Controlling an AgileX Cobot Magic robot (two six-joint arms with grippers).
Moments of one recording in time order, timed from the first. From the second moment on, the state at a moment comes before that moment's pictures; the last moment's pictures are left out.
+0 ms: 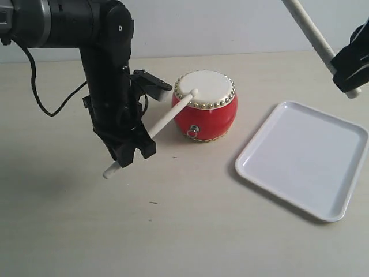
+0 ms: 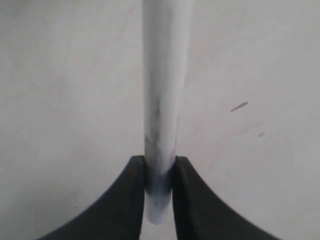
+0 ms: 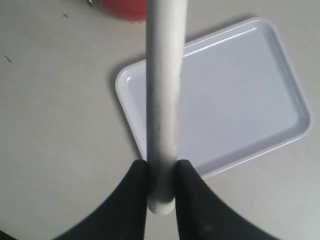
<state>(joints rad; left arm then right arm) -0.63 2.03 -1.50 -0.06 1.22 0.26 0.35 1.25 -1.20 0.05 1.22 -0.22</state>
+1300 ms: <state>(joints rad) -0.63 1.85 -1.51 -0.06 1.22 0.28 0.35 1.35 -1.20 0.17 1.22 -0.29</state>
